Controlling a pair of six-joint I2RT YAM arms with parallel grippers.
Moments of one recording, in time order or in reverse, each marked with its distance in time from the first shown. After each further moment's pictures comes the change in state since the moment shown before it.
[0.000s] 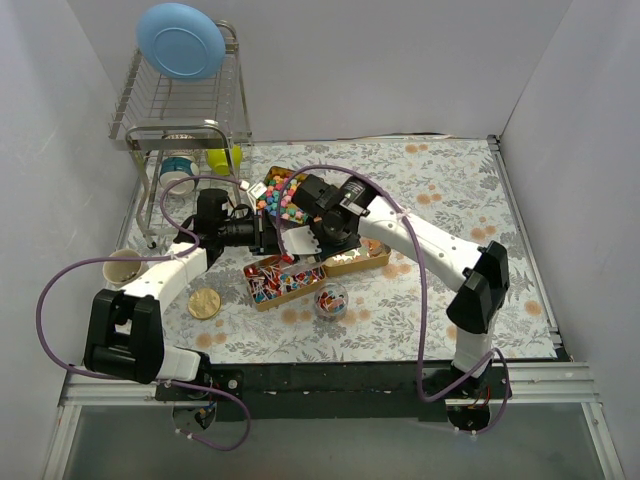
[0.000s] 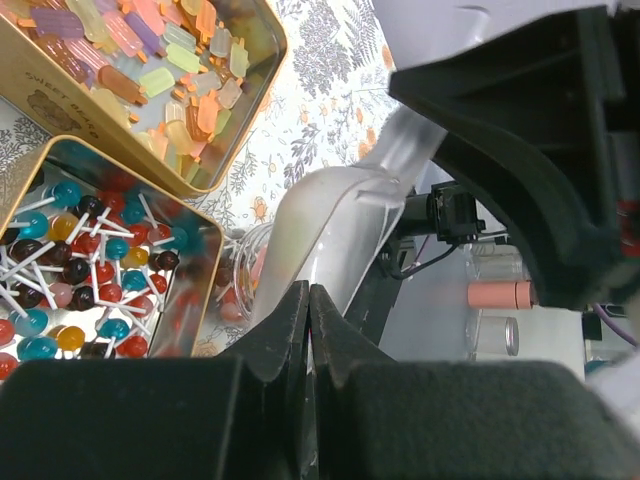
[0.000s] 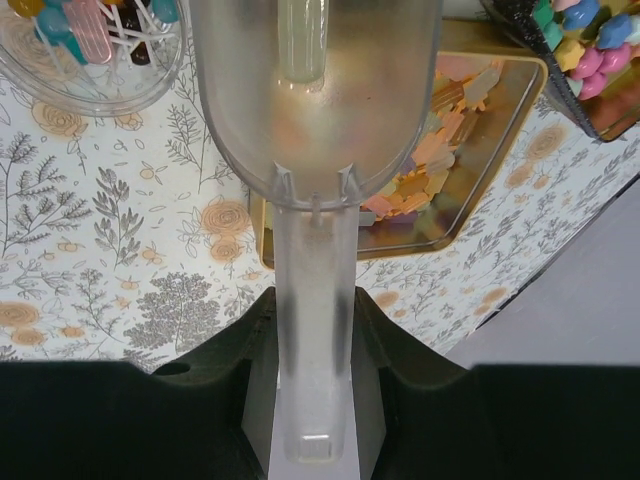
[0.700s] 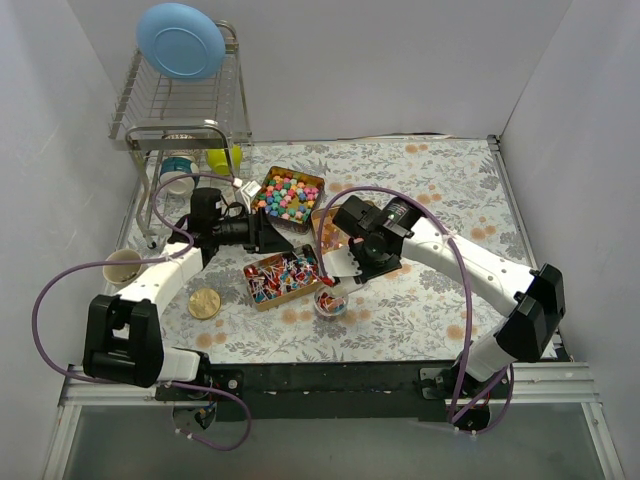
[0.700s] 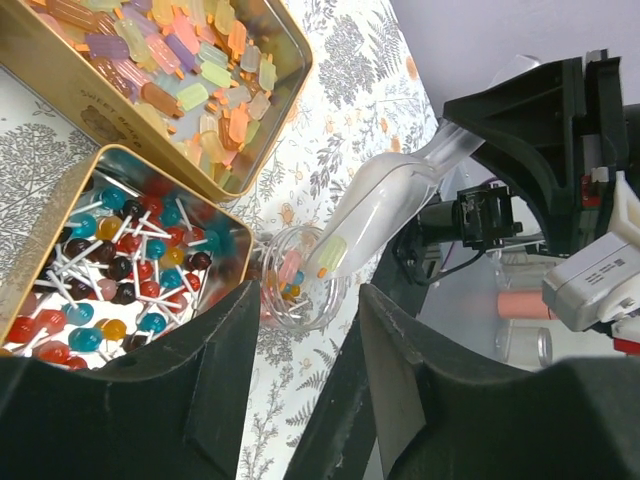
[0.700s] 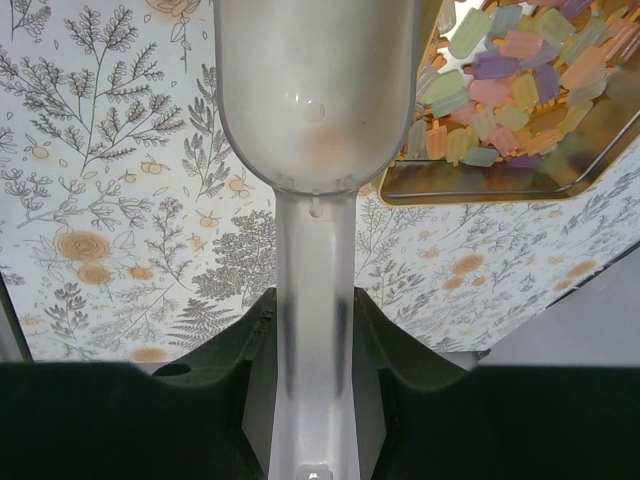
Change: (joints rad) left arm 0.034 -0.020 0.014 -0.050 -0.024 0.077; right arm -0.034 -0.310 -0.402 0.018 -0.026 -0.019
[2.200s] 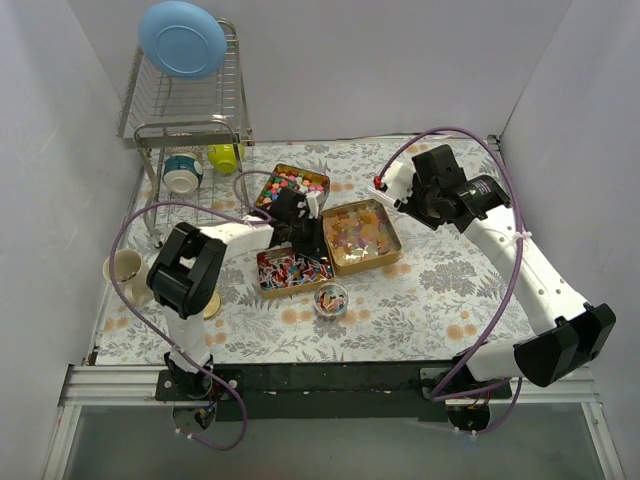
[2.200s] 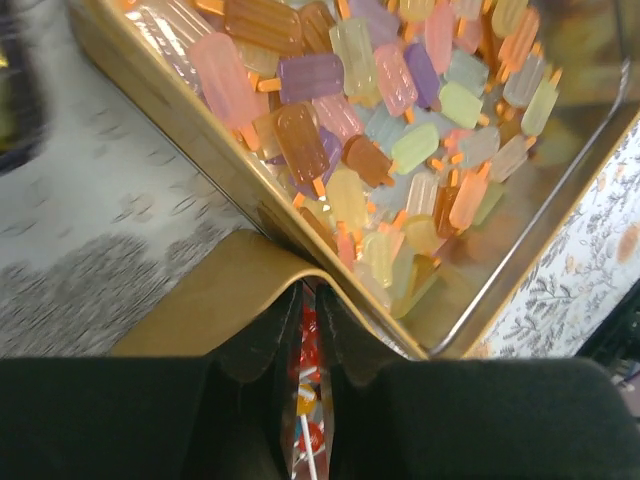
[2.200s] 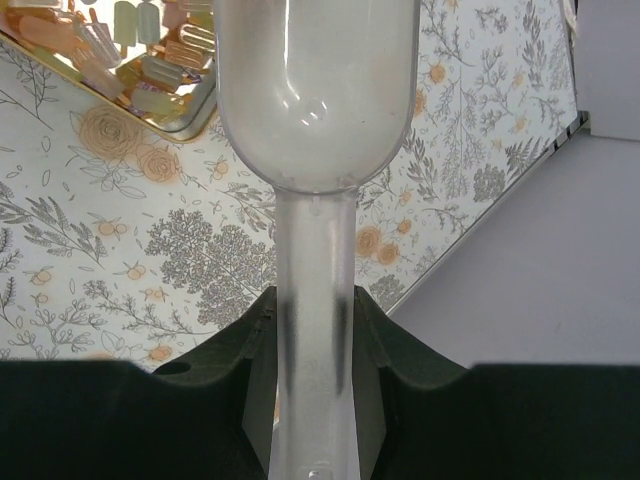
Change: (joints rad) left arm -0.350 0.508 0.306 -0.050 -0.592 -0.005; right arm -0.417 -0.190 0.006 0.267 0.070 0.390
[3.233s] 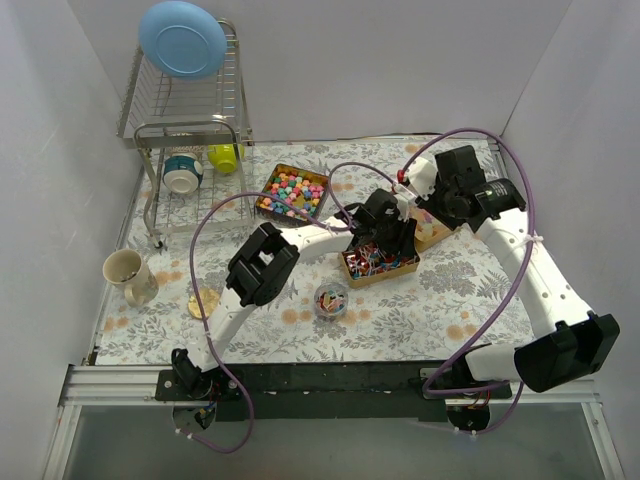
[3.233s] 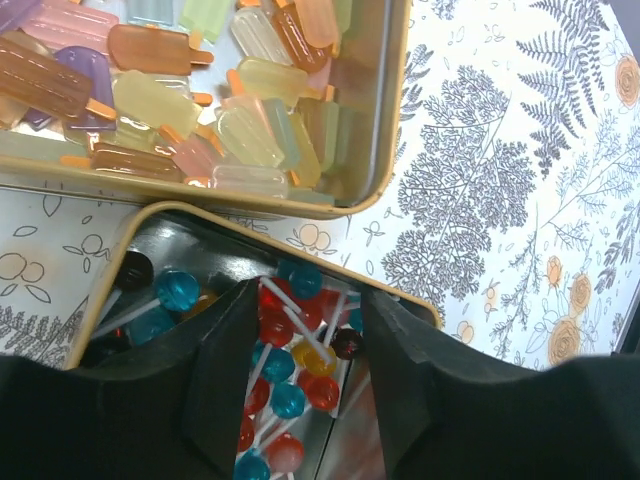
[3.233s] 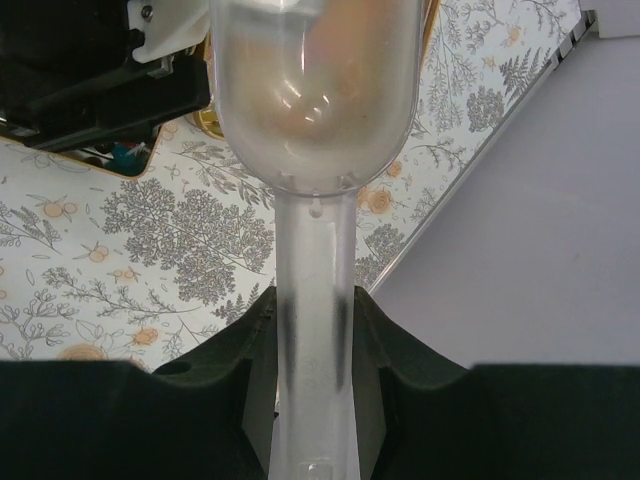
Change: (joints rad) left arm -0.341 0.511 0.689 0.050 -0.069 0.013; right arm -0.149 -0.035 -0.070 0.026 0.026 0.013
